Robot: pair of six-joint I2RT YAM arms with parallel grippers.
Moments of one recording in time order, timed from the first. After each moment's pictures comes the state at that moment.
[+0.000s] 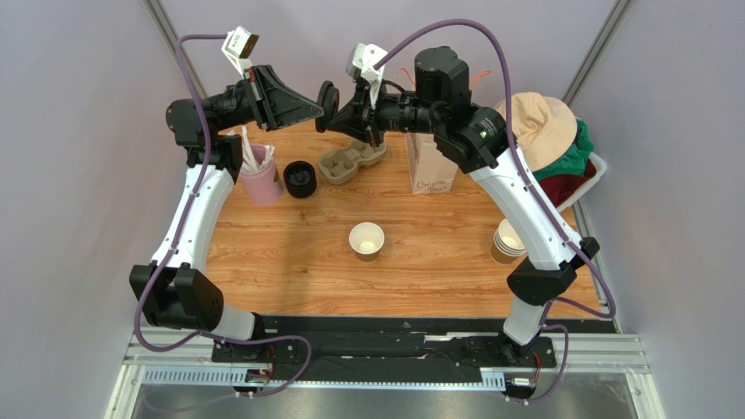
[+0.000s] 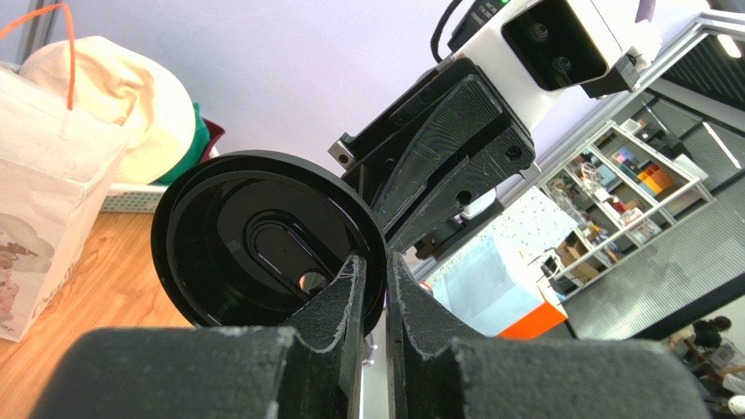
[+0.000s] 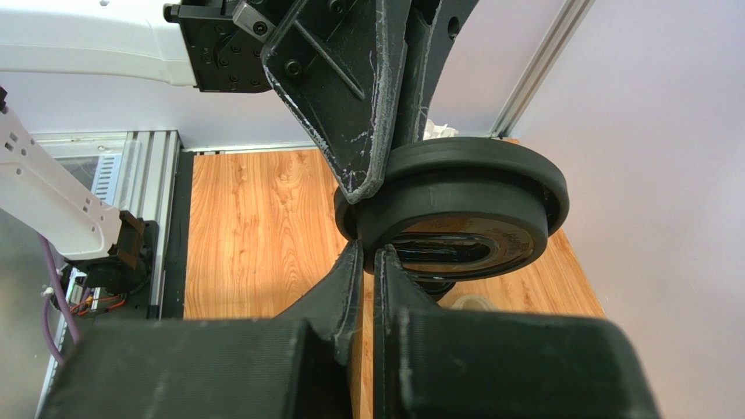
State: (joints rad) left arm -0.08 1.44 1.47 0.87 1.25 -1.53; right arm 0.77 1.78 2.34 -0.68 -0.58 -0.23
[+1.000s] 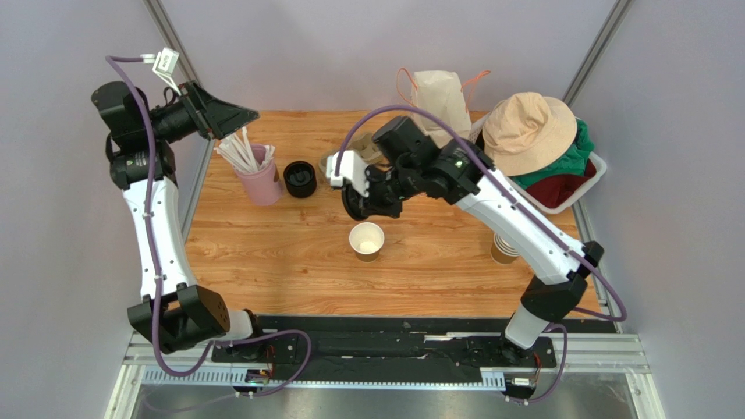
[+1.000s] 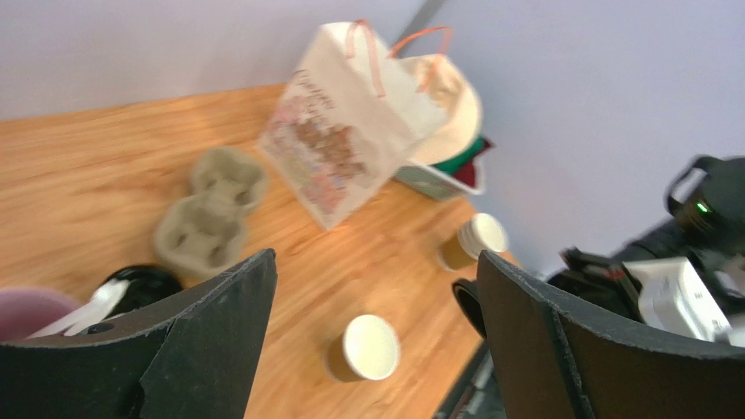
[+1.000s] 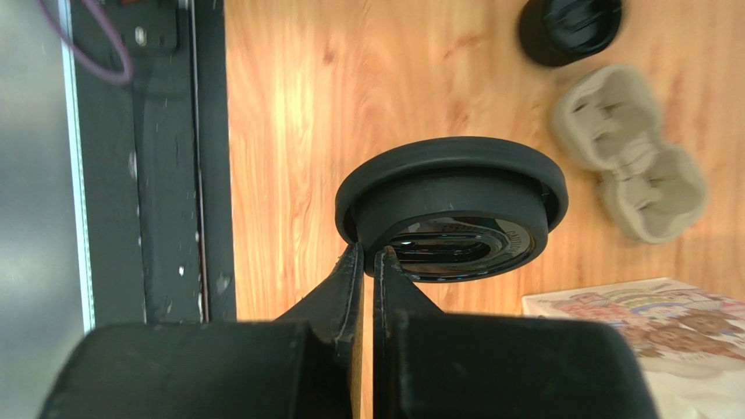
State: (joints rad) left arm 0.36 1.35 1.55 -0.17 1.30 -0.63; right arm 0.92 1.67 2.06 -1.20 -0.34 -0.55
